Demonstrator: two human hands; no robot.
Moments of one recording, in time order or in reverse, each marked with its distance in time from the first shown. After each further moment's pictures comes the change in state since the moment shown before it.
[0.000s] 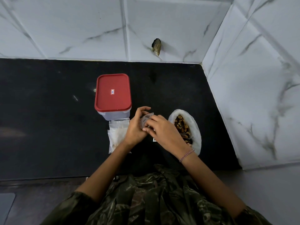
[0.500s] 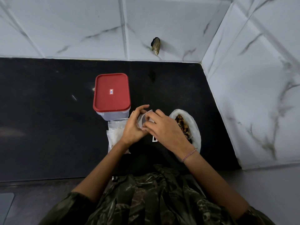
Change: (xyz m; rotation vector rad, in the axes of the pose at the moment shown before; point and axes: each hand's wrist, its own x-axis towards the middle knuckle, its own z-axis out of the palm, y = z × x) left_hand 0.005 -0.006 -0.007 0.035 0.011 0.060; right_hand 0.002 0.008 -0.003 -0.251 0.188 -0.259
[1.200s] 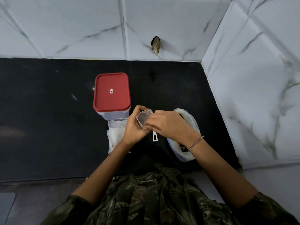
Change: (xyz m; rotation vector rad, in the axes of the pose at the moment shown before) left_hand 0.000 0.019 0.005 -0.134 0.076 0.032; right_hand 0.011 0.020 -0.012 0.034 -0.020 -0.161
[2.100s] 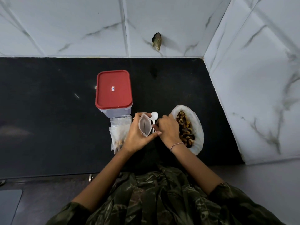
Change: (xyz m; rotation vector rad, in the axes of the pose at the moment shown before) left_hand -0.032 0.002 0.000 0.176 -0.023 -0.098; right_hand -0.012 -0.003 0.083 0.001 -0.352 0.830
